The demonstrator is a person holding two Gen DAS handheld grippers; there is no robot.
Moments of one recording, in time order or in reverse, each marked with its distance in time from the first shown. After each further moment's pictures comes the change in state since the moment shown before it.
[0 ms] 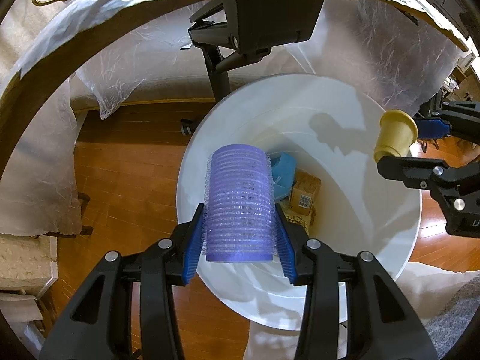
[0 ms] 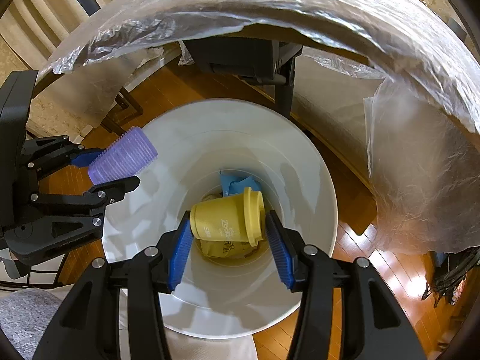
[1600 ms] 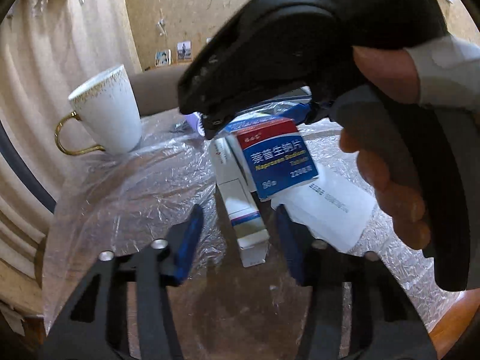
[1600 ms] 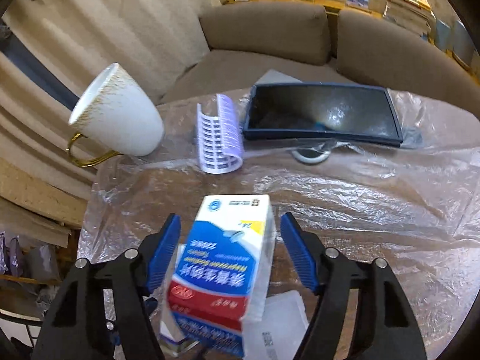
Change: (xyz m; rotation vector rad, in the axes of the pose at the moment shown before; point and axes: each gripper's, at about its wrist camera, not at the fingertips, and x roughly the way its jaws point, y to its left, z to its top) left arm -0.069 0.089 0.191 -0.121 -0.417 0.100; right arm -0.023 -0.027 0.350 0.217 -0.117 0.112
